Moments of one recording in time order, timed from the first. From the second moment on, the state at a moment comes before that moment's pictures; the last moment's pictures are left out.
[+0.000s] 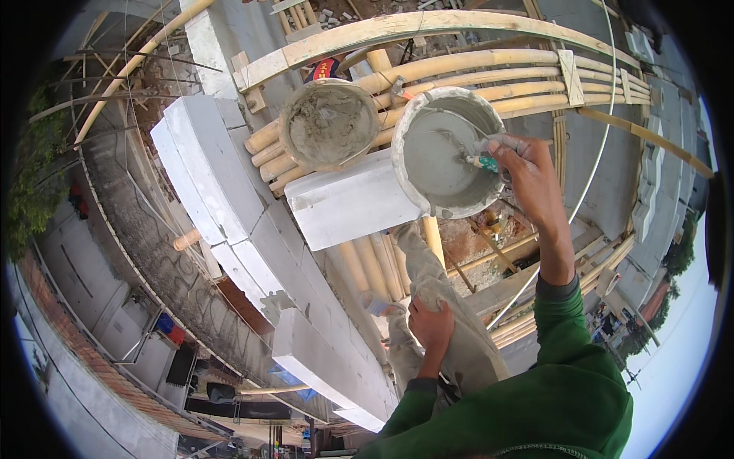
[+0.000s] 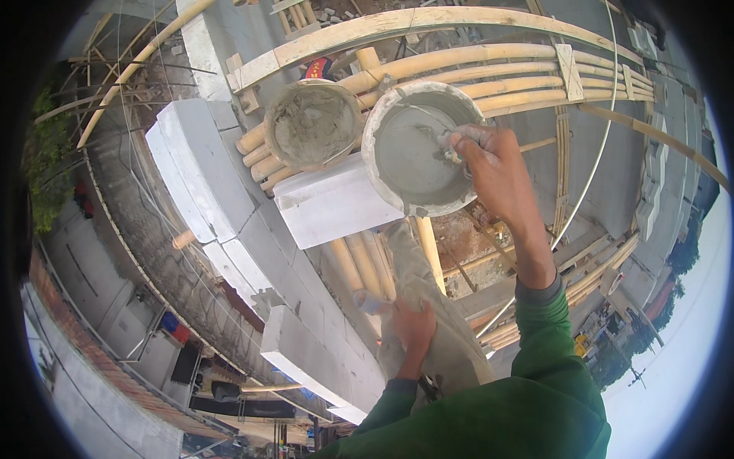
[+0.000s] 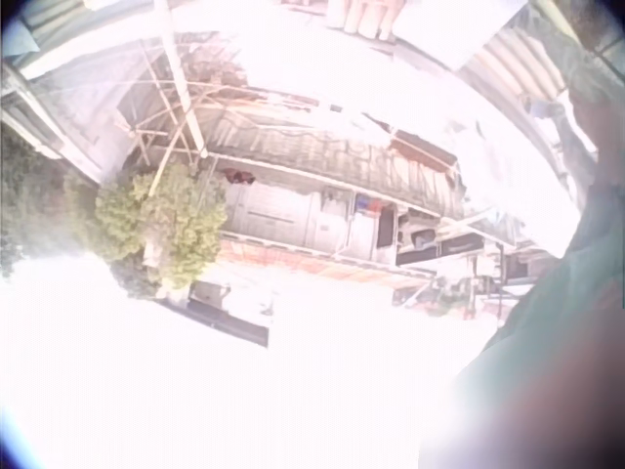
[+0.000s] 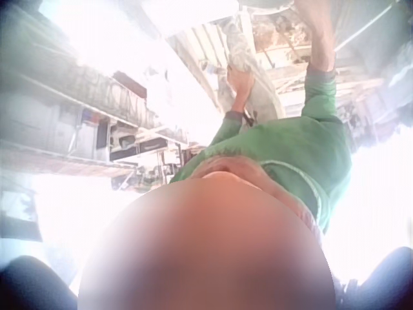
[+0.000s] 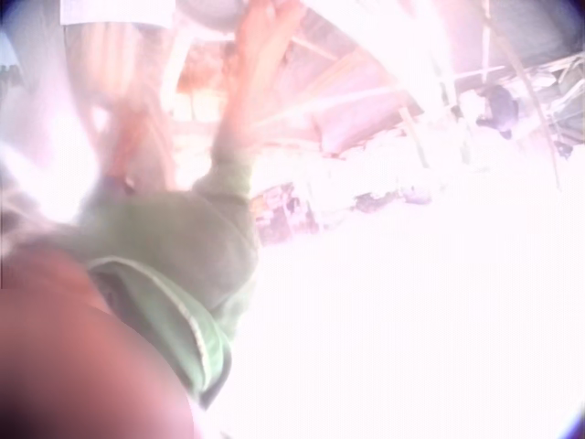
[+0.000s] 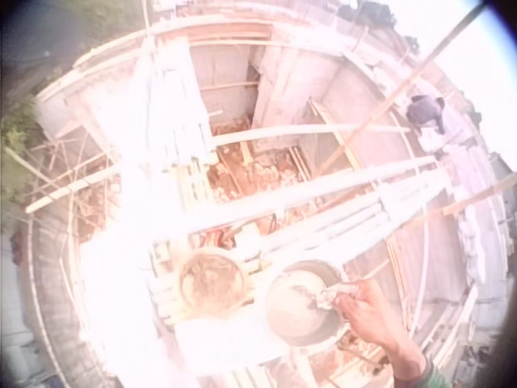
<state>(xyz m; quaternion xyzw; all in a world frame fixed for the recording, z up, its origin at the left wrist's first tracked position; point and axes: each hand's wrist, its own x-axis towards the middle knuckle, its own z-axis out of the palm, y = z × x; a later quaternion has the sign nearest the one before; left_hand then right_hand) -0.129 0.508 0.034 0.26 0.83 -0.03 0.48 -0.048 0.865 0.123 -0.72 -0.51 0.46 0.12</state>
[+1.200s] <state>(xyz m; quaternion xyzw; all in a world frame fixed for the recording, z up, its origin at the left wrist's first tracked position) -0.132 0.531 0.035 0.18 0.82 -0.03 0.54 0.055 0.853 -0.130 -0.58 -0.82 0.00 0.03</state>
